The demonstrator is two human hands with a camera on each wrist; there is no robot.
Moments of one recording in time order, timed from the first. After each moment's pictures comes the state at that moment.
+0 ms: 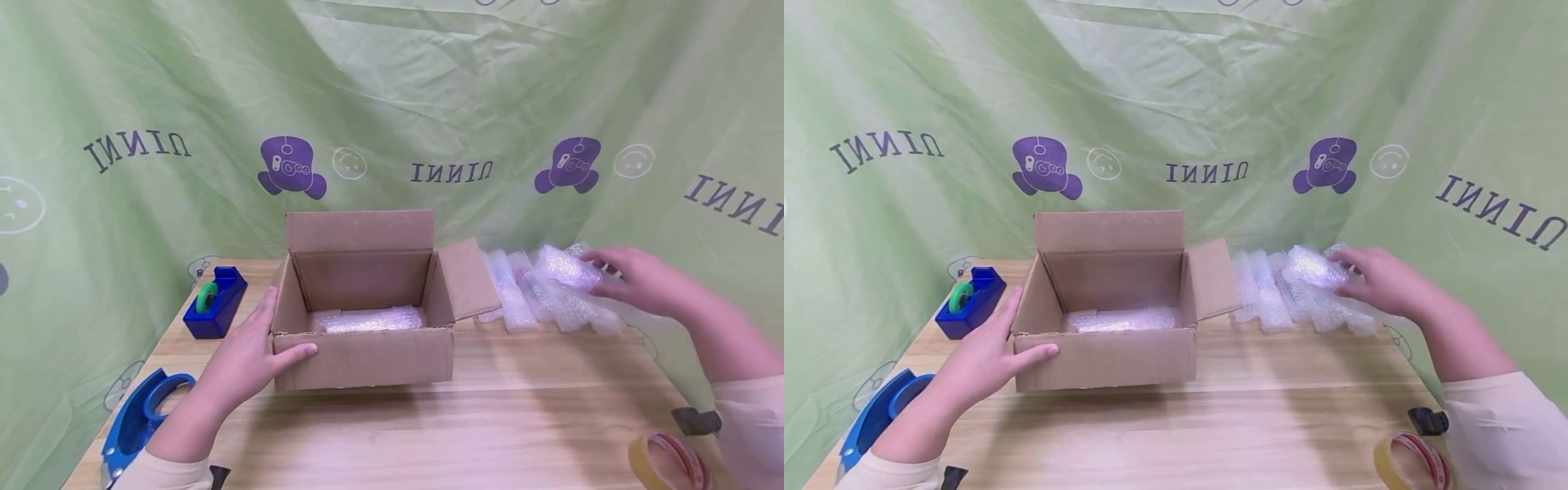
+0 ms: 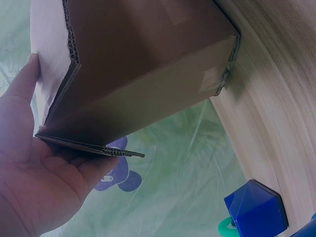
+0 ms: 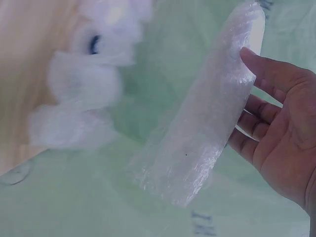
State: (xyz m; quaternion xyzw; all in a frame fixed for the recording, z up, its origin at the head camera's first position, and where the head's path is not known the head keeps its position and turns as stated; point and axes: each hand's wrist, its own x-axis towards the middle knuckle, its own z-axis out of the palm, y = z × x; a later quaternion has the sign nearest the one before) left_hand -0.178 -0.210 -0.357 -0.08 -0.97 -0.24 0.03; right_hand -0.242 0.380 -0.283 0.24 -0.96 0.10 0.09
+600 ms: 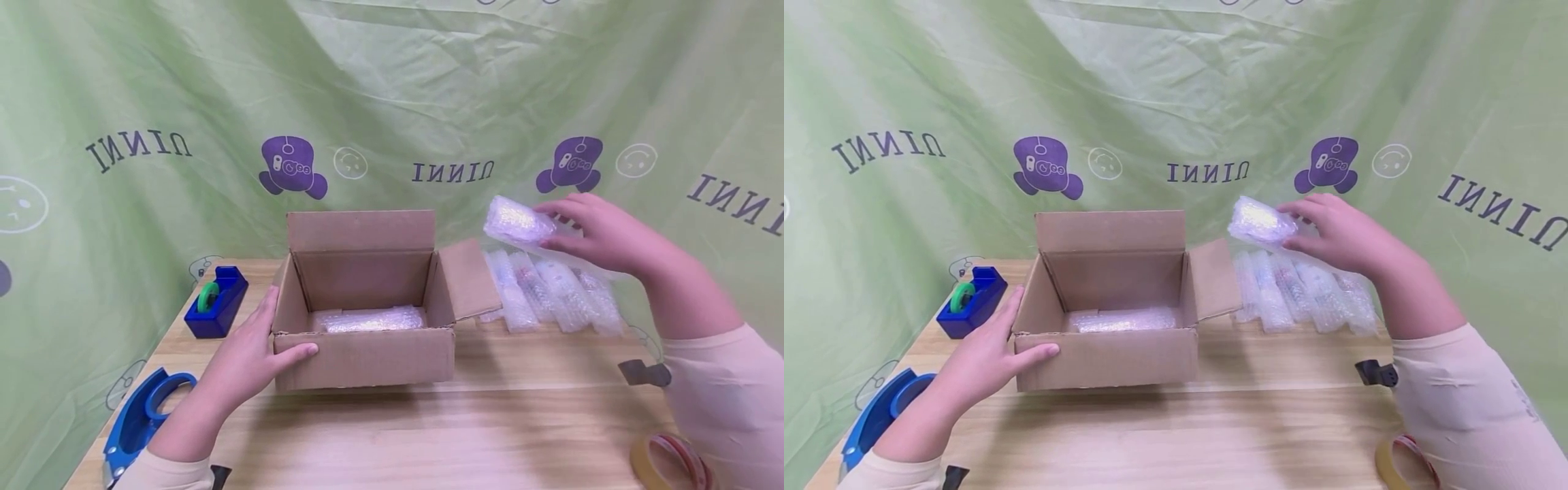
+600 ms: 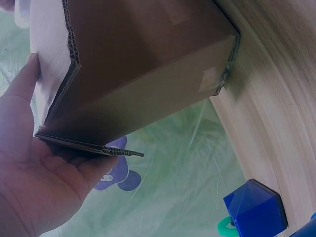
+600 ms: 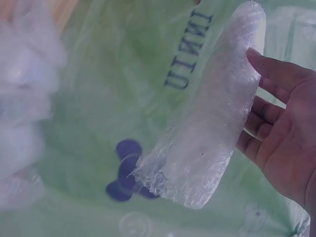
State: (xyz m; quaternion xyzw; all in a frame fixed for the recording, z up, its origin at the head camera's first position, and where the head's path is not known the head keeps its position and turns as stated) left_hand -0.178 -0.210 -0.358 -0.08 -0.97 -0.24 0.03; right_hand -0.258 0.299 -0.218 0.28 -0.94 0.11 0.13
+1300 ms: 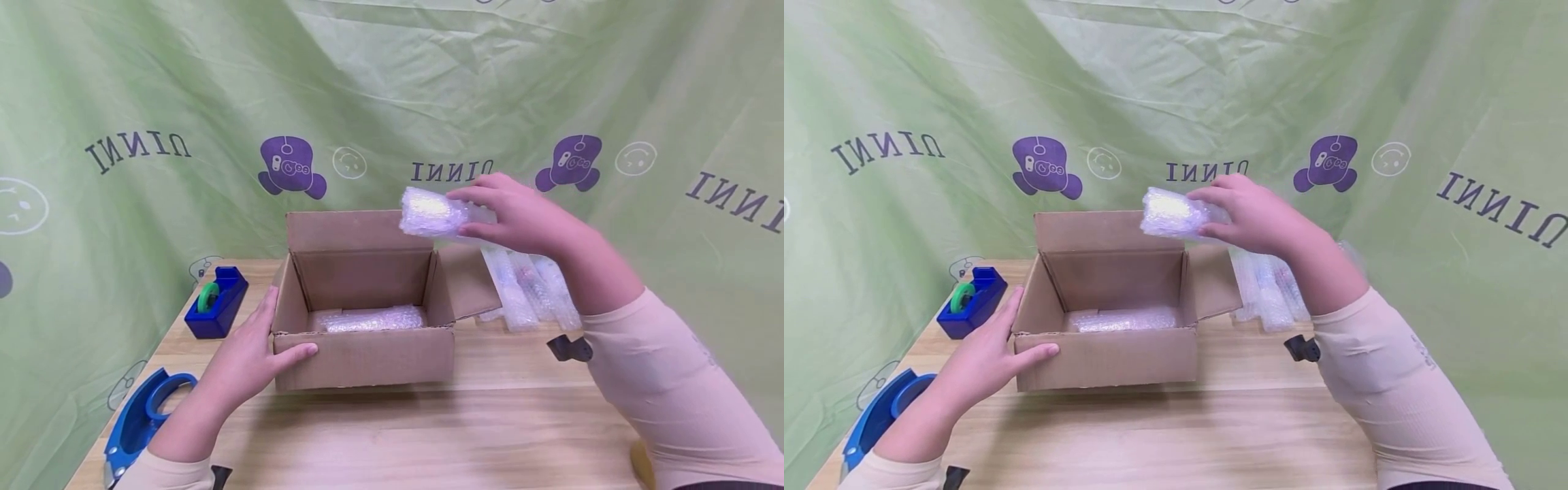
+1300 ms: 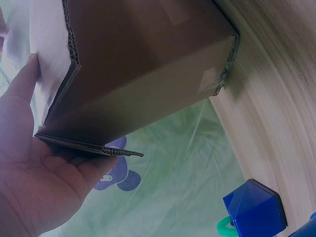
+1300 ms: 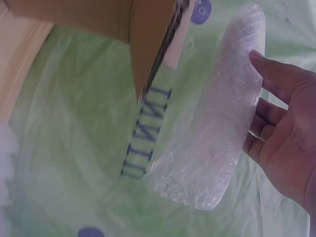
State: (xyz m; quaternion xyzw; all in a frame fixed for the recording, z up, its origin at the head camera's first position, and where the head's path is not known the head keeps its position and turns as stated) left_hand -0.177 -0.209 -0.356 -0.08 -0.97 -0.24 0.03; right_hand -0.270 0.196 -0.197 0.34 -0.93 0.11 0.10
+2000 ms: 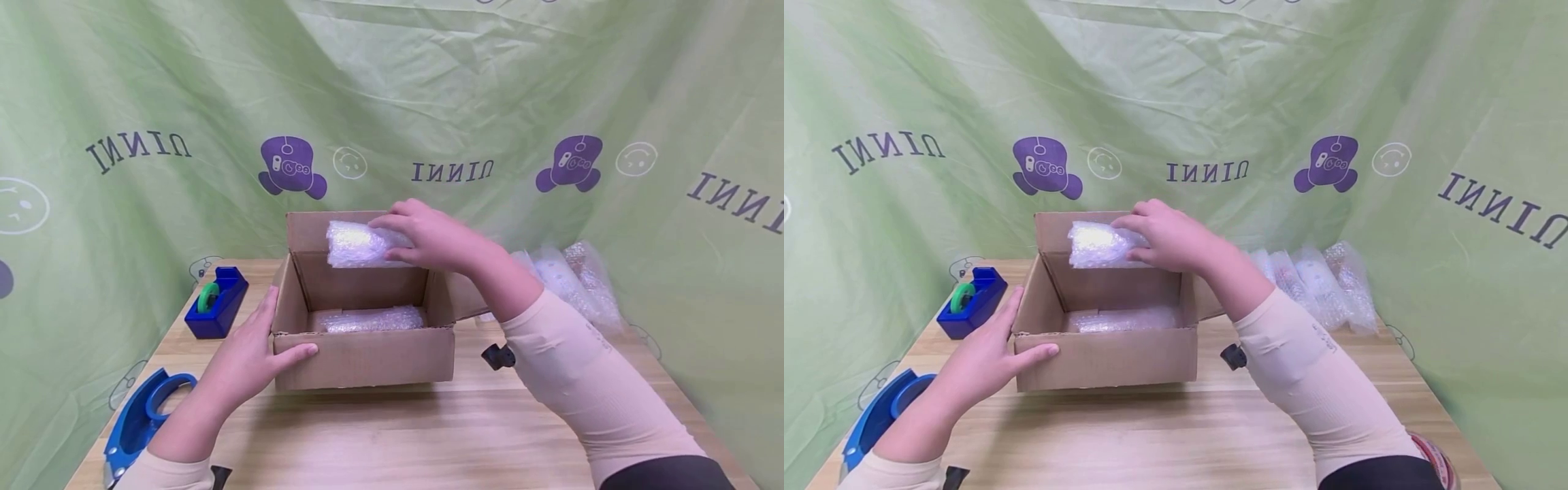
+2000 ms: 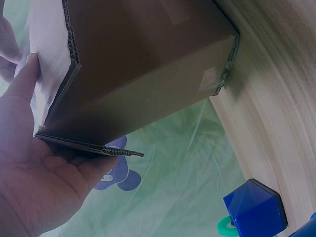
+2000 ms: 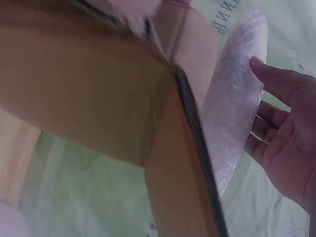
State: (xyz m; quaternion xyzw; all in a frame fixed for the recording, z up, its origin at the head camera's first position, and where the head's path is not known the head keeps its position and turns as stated) left_hand -0.177 -0.209 -0.357 -0.07 -0.97 -0.24 0.03; right_hand -0.288 0.099 -0.234 0.42 -0.90 0.09 0.08
